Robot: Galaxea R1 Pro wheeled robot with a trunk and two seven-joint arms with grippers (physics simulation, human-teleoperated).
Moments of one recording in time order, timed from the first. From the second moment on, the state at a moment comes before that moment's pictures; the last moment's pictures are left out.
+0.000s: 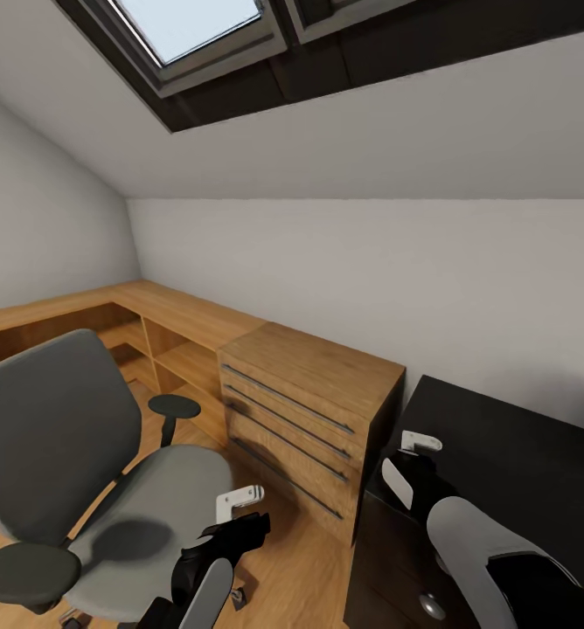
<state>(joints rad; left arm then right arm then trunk) -0.17 -0.11 -0.38 -1.44 0.62 0.61 0.66 -0.85 0.03 0.09 -0.31 -0.31 0.18 -0.49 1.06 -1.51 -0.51</state>
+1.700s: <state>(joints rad) -0.17 -0.11 -0.38 -1.44 0.62 0.61 0.66 -0.85 0.03 0.08 -0.33 -0.35 0.22 -0.49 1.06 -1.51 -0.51</state>
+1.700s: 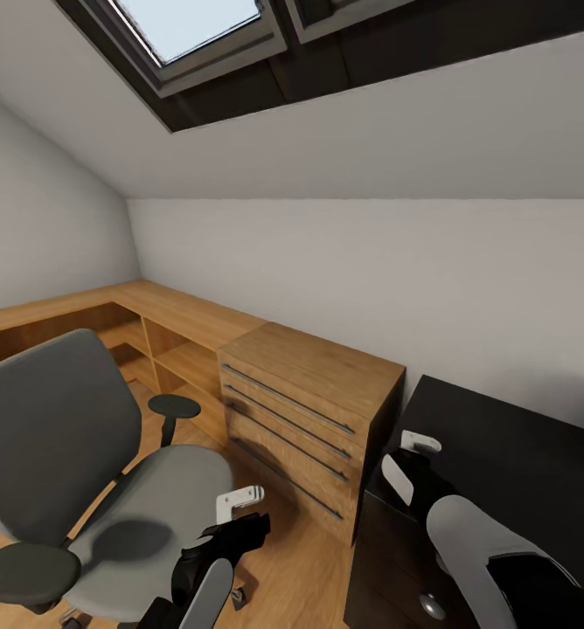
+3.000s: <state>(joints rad) -0.17 -0.11 -0.38 -1.44 0.62 0.61 0.66 -0.85 0.03 0.08 -0.33 -0.36 0.22 -0.49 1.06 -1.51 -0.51</state>
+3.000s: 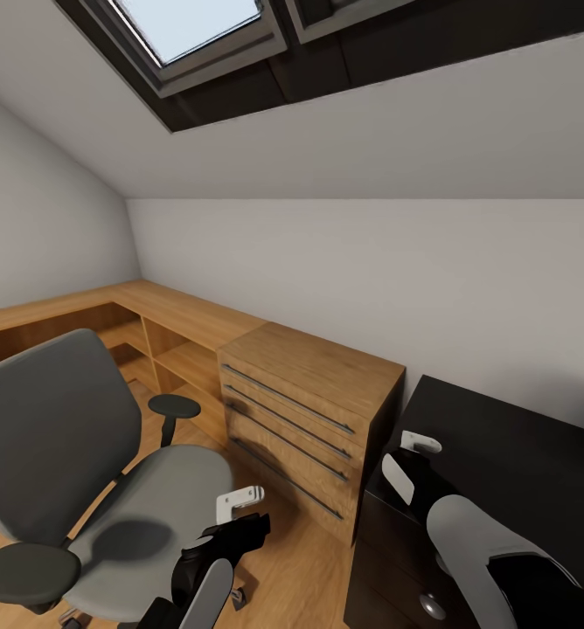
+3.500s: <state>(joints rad) -0.17 -0.11 -0.38 -1.44 0.62 0.61 0.66 -0.85 0.03 0.08 -0.33 -0.37 0.23 -0.49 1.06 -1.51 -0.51</state>
